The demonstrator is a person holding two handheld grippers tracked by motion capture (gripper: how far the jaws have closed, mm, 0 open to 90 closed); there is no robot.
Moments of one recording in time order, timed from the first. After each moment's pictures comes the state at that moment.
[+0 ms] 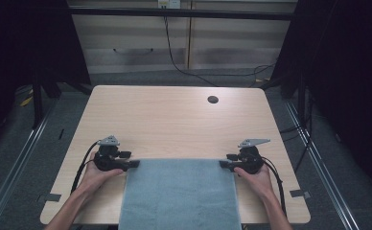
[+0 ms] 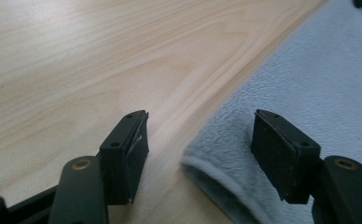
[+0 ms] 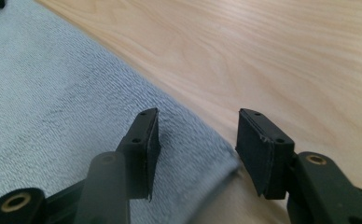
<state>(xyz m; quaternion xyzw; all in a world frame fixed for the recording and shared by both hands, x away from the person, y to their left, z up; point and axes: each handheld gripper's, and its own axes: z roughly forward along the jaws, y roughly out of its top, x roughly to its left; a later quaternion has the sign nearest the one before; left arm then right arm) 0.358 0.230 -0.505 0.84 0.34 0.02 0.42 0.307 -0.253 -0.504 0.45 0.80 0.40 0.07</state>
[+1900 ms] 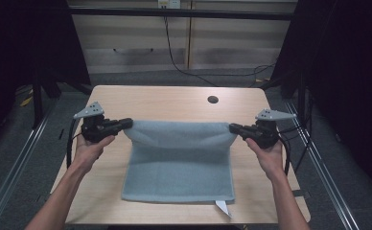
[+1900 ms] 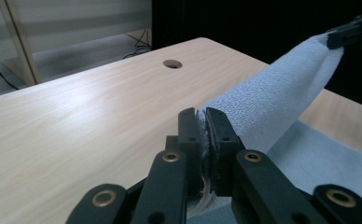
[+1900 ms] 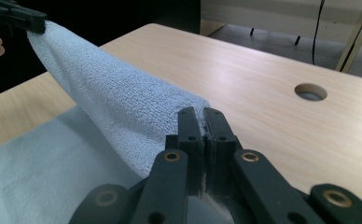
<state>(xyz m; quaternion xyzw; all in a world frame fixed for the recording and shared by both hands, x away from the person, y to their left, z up) 0.368 0.233 -0.397 0.78 0.29 0.11 0.54 0.314 -0.260 -0.392 0.40 0.74 0.51 0.17</state>
